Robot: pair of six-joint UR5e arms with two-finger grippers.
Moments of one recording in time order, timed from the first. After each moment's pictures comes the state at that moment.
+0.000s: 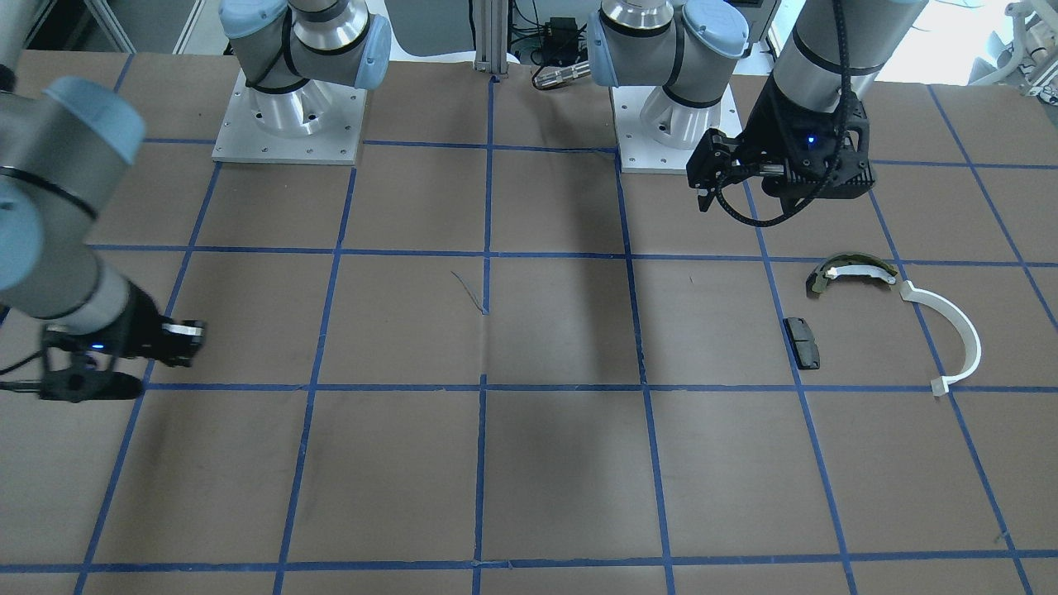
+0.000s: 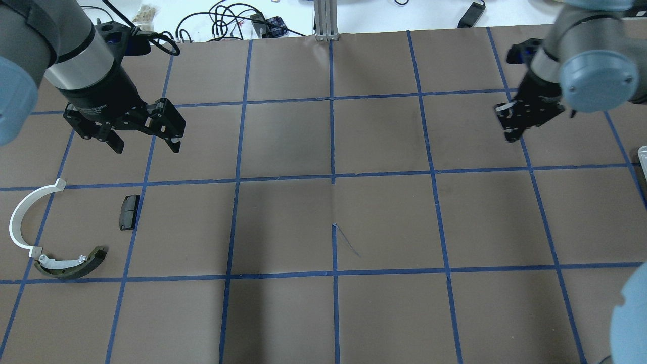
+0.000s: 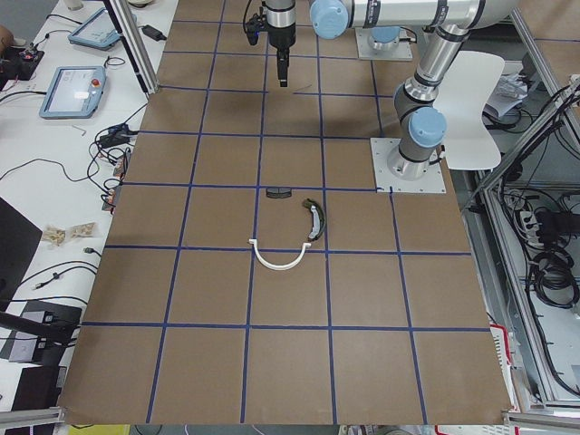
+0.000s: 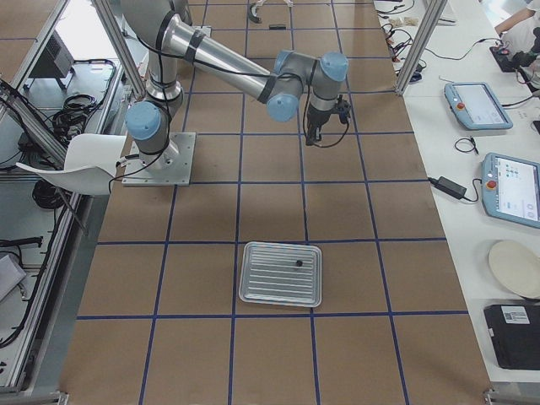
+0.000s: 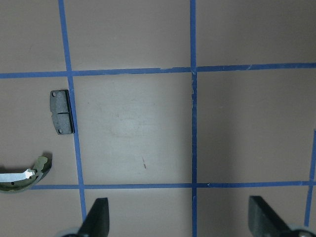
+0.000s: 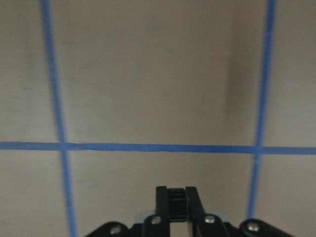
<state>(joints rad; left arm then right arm) -1.50 -1.52 -1.64 -1.60 1.61 0.09 1.44 -1.27 1.70 -1.90 -1.61 -0.16</state>
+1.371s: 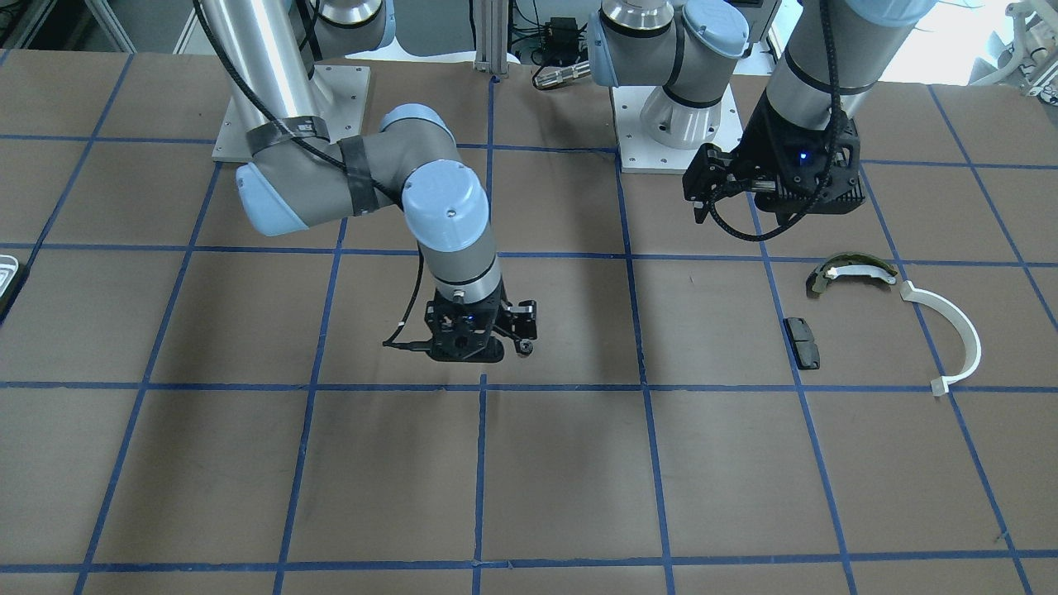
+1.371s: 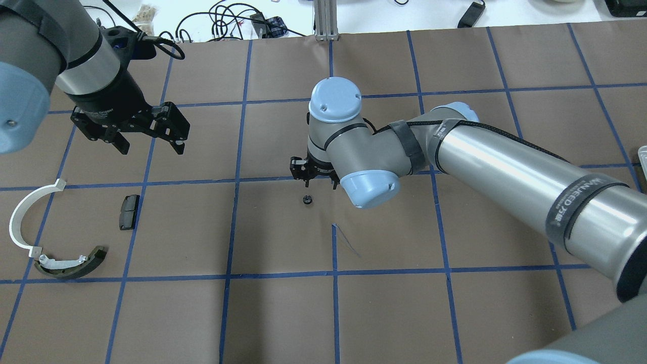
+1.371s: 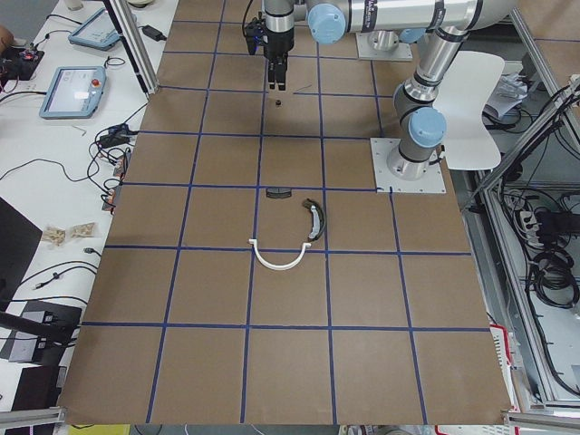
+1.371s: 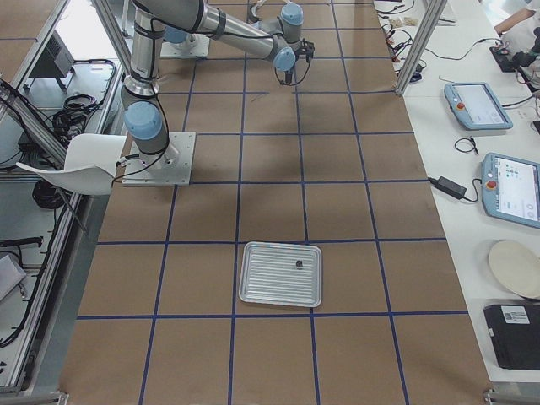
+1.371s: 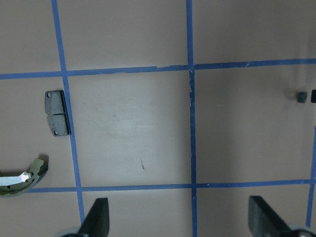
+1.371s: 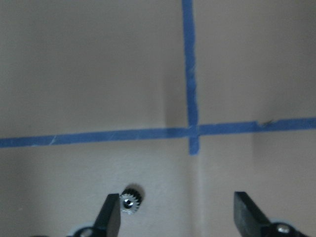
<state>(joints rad) -1.50 -1.53 -1.67 -1.56 1.61 0.09 1.90 -1.15 1.75 -2.25 -1.43 0.41</state>
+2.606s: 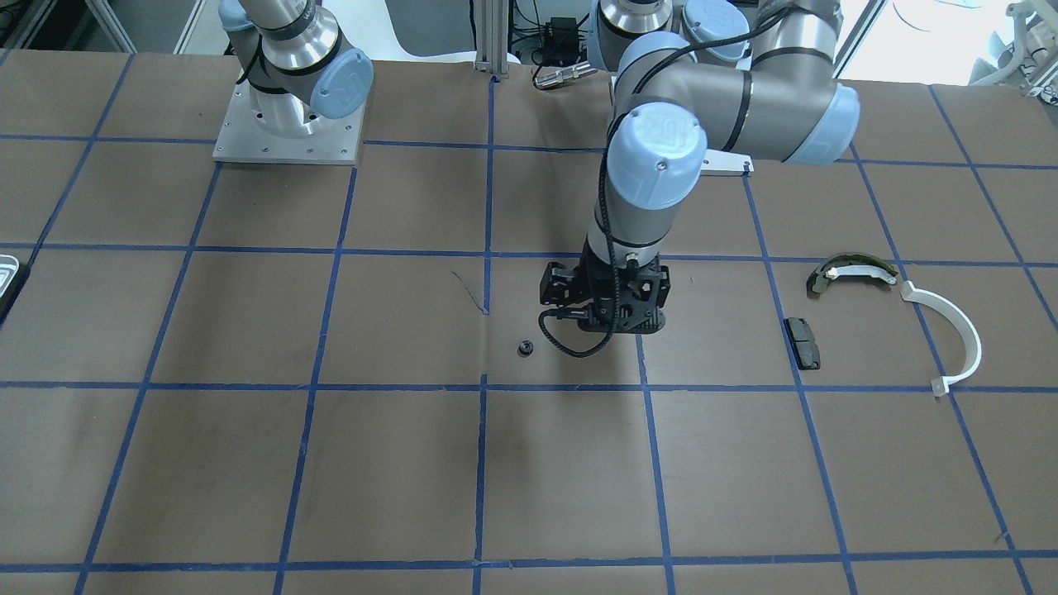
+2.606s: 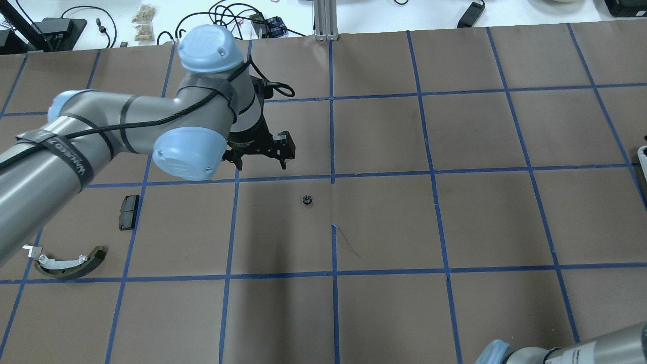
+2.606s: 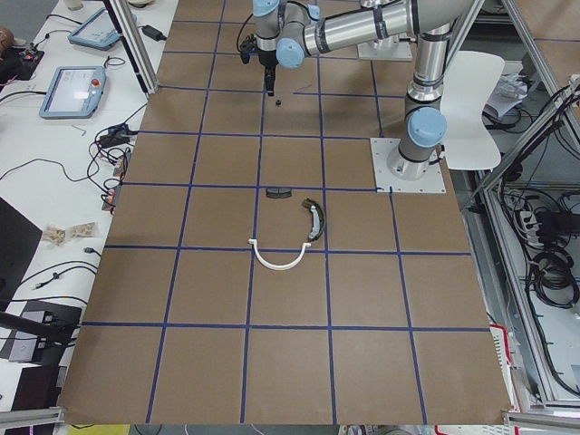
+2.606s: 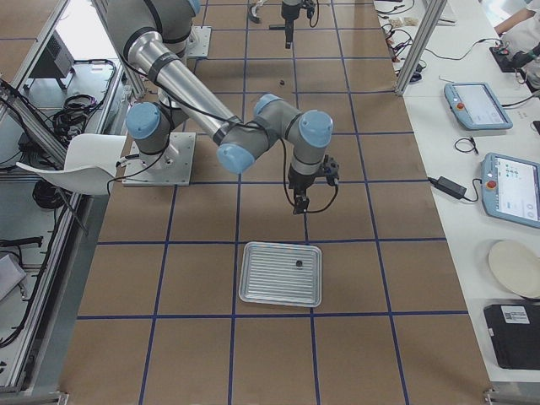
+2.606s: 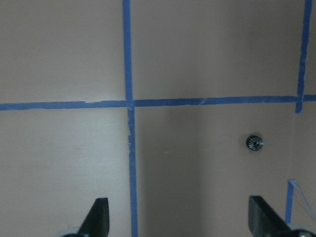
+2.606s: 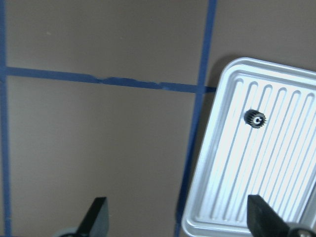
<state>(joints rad) -1.78 -1.83 -1.77 -1.14 1.56 -0.19 0.81 -1.28 1.67 -1.96 -1.68 -0.87</state>
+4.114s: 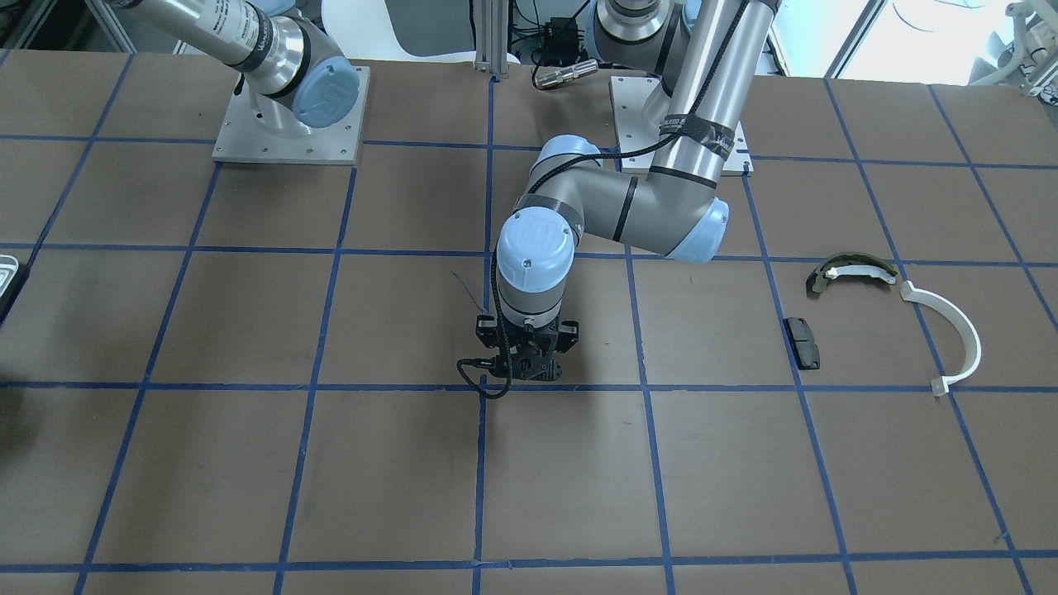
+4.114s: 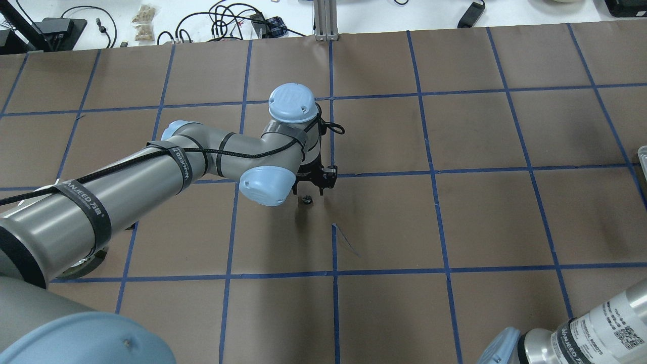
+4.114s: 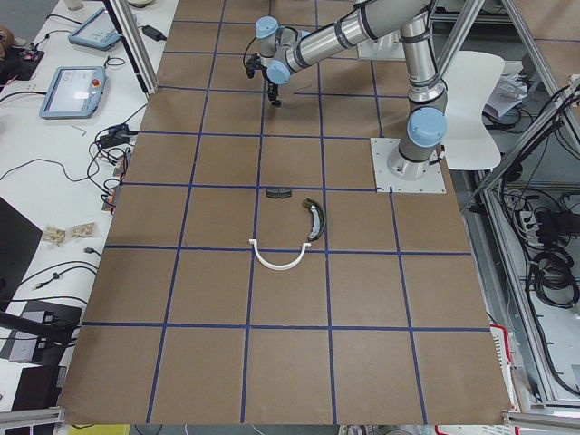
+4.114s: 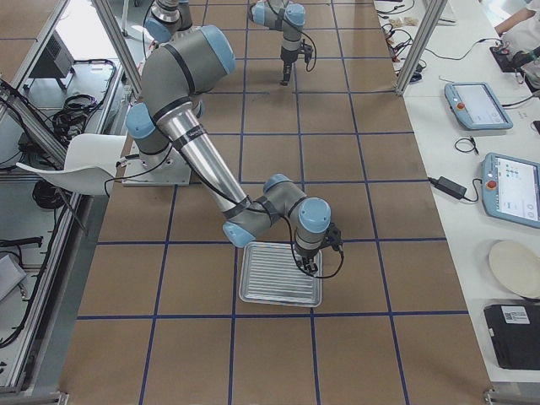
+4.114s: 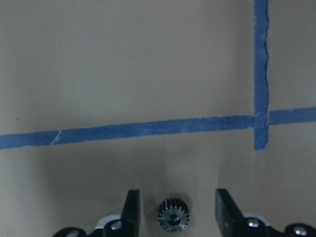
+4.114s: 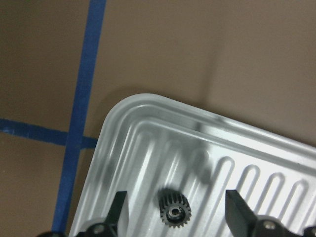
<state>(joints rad) -1.90 -2.06 -1.78 -0.95 1.57 -0.25 0.71 -0.96 1.58 -2.24 -1.60 -1.11</state>
